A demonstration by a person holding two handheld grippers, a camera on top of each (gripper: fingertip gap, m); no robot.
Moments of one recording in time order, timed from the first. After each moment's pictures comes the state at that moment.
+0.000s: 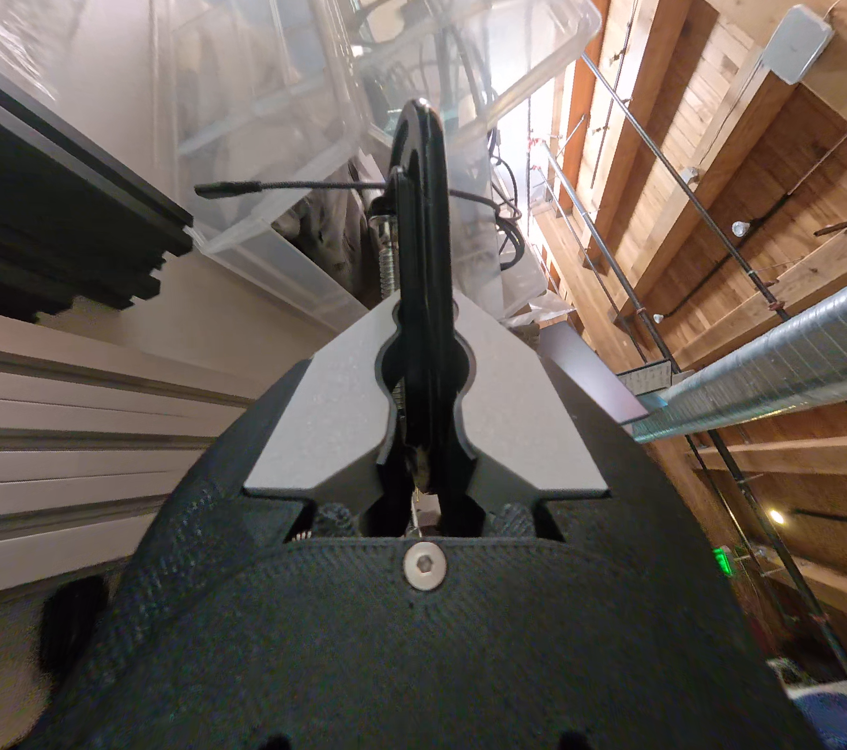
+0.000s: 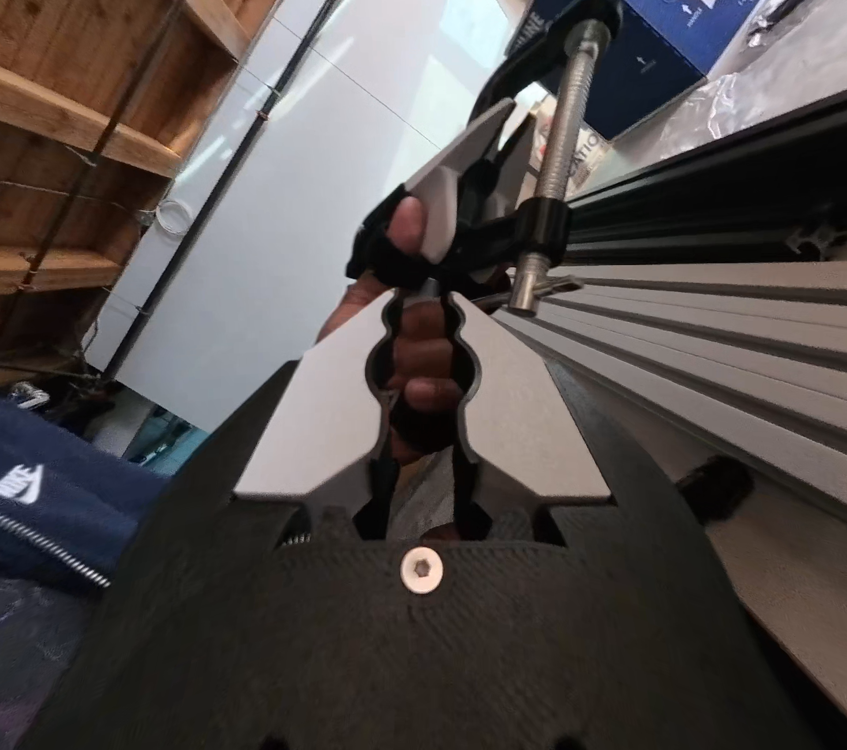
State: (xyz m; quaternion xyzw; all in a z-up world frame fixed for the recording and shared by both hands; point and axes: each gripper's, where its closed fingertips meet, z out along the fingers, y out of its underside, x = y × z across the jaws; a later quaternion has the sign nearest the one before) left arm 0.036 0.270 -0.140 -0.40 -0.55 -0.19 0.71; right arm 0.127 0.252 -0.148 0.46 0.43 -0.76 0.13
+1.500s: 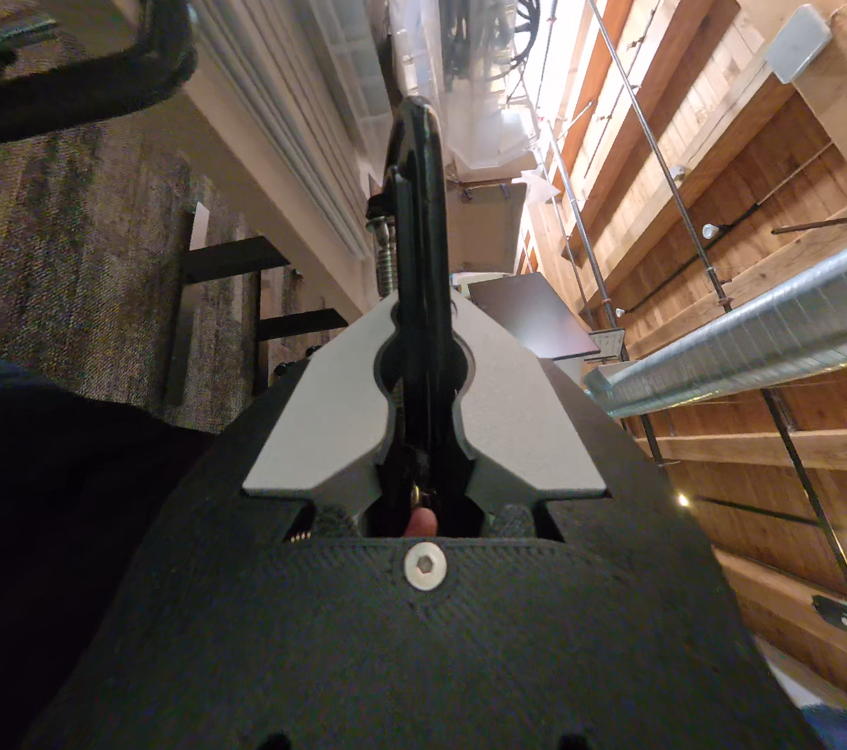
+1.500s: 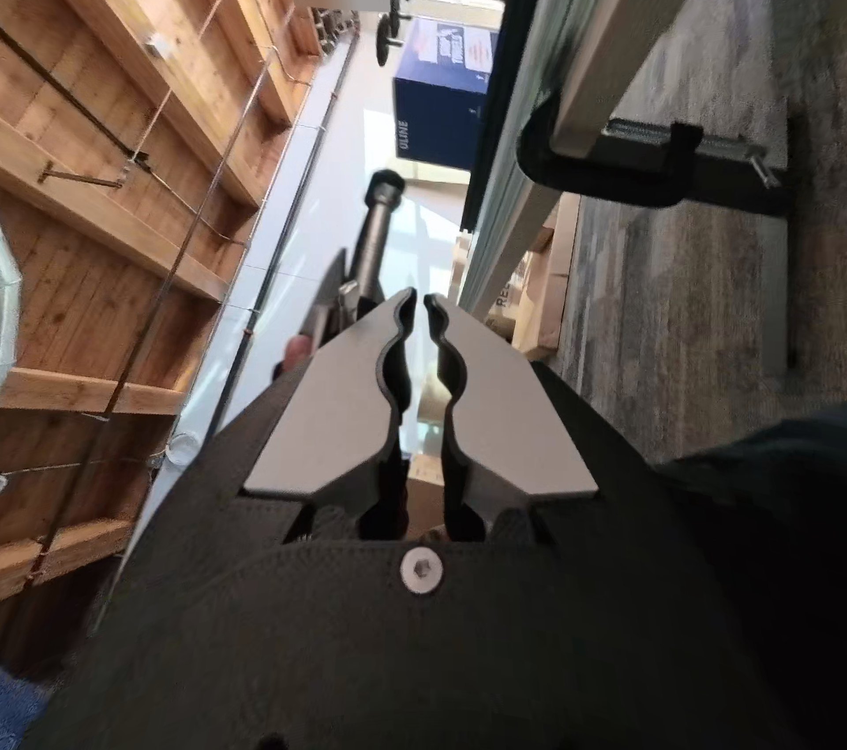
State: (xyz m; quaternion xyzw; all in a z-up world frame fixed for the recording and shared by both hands) left arm 0.296 0.241 -0.220 -0.38 -0.58 -0.27 0.67; right arm 0.343 0.277 -0.263 0.62 0.19 -0.76 0.10
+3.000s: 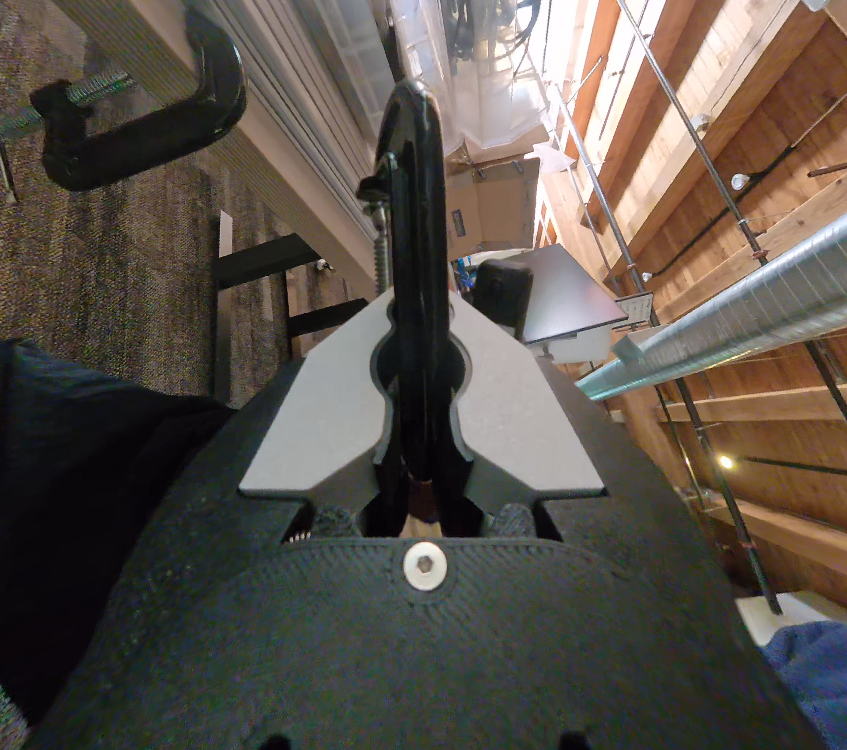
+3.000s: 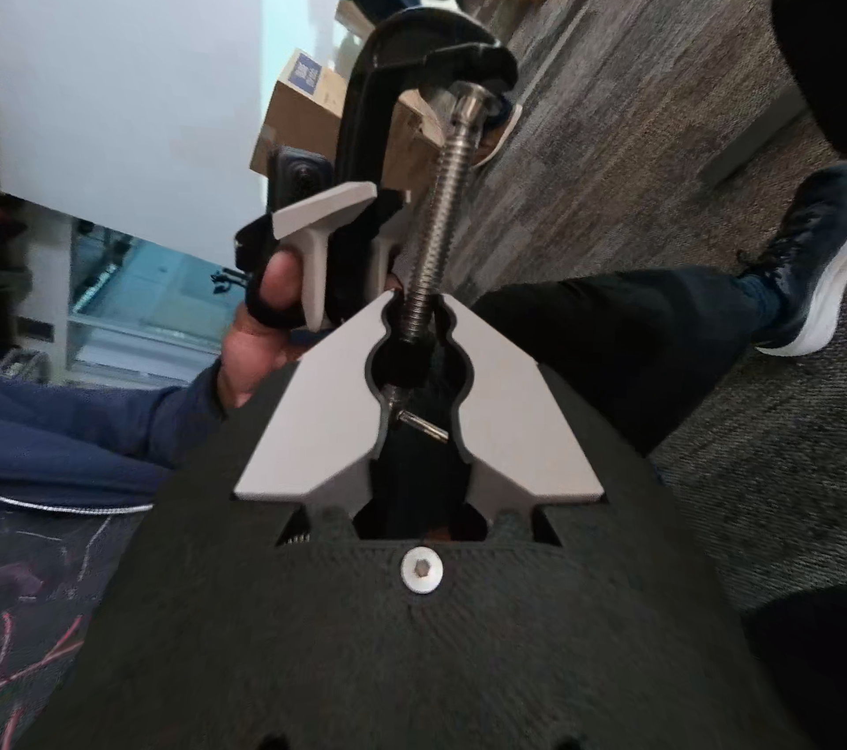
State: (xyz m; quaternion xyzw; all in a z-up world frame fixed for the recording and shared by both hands) left arm 0.302 0.214 -0.236 -0.42 -0.56 -0.25 0.67; right arm 0.330 0.207 -0.265 0.47 0.63 -0.57 0.23
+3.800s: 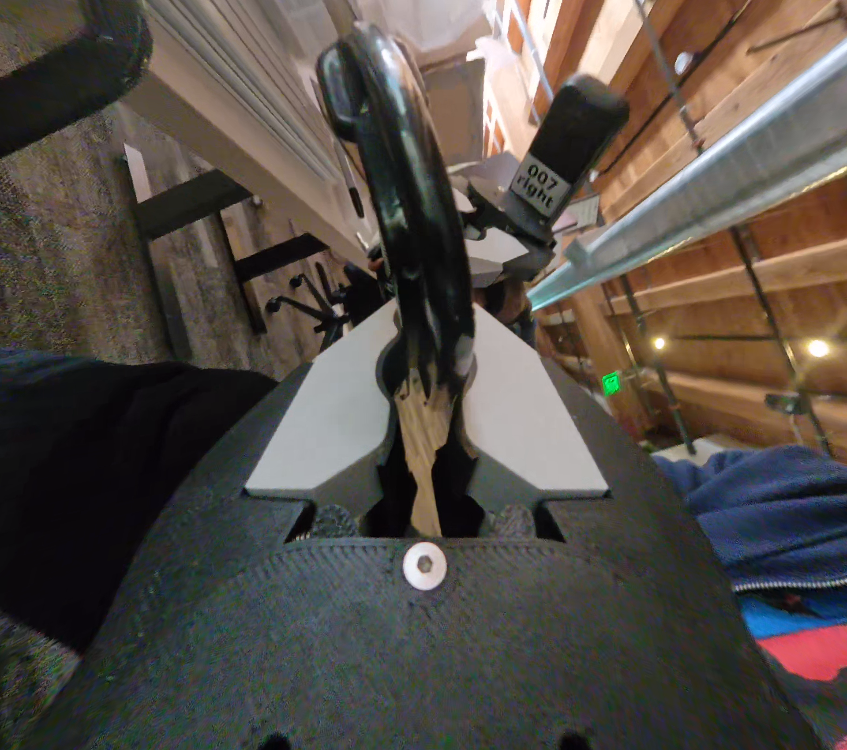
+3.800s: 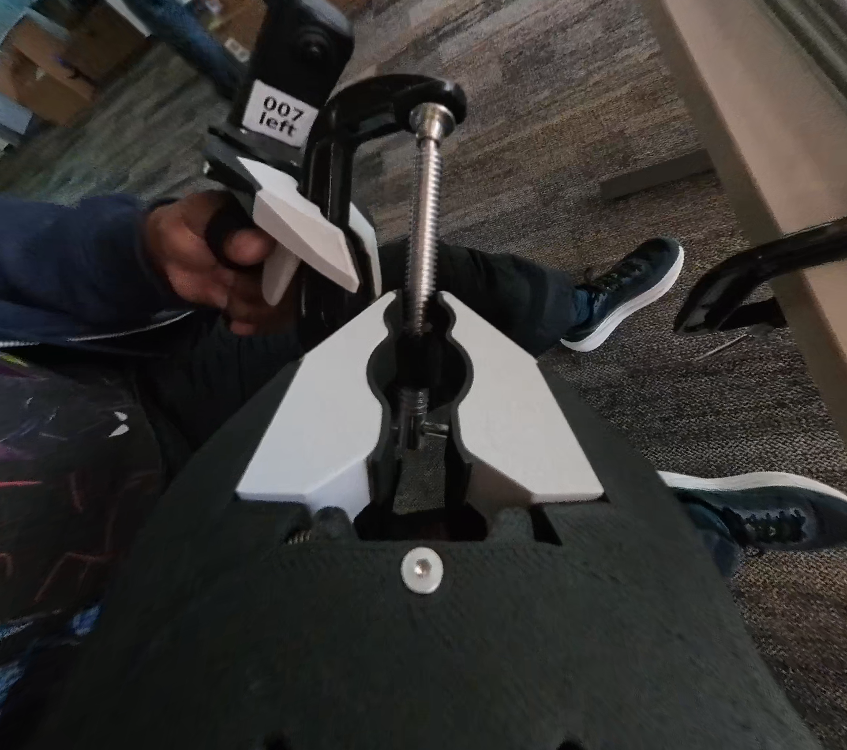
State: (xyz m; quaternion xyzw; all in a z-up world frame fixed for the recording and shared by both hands) left arm 0.323 0.206 -0.229 -0.48 -0.46 -0.33 0.67; right arm 0.306 0.199 -0.243 0.27 0.84 -0.46 0.11
